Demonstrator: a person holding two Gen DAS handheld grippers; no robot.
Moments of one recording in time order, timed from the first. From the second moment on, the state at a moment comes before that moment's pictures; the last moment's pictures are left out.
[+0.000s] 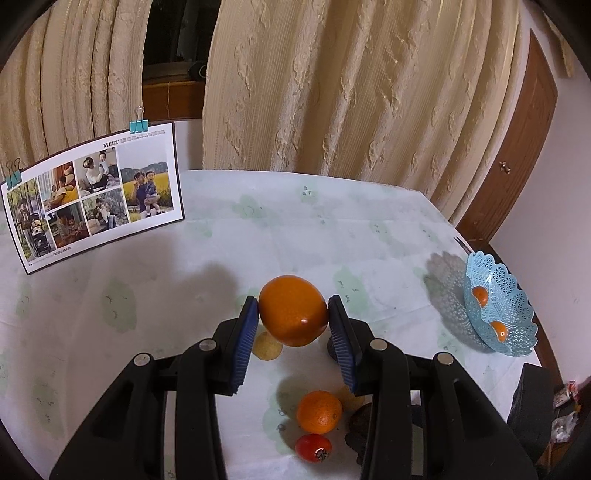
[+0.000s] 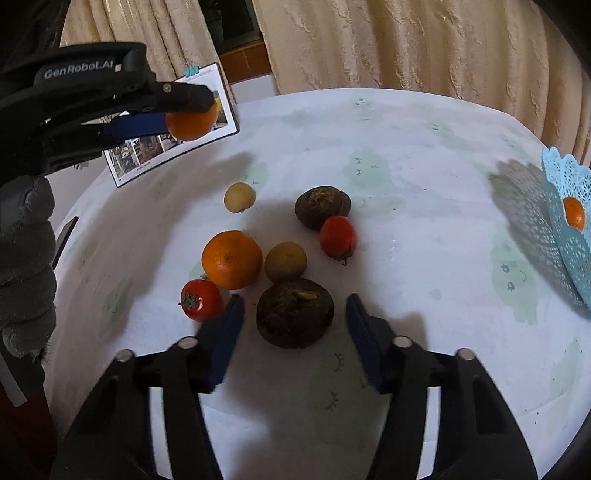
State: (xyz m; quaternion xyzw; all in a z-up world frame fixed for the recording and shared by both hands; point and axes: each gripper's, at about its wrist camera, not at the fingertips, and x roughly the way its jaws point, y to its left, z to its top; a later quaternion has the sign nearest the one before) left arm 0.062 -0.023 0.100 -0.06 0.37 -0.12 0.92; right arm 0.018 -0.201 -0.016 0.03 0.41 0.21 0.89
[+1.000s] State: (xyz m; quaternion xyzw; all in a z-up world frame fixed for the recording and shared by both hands) left arm 0.052 -0.046 0.095 -0.04 0.38 -0.14 0.91; right arm -0.019 -0.344 0.036 0.16 0.31 0.05 0.94
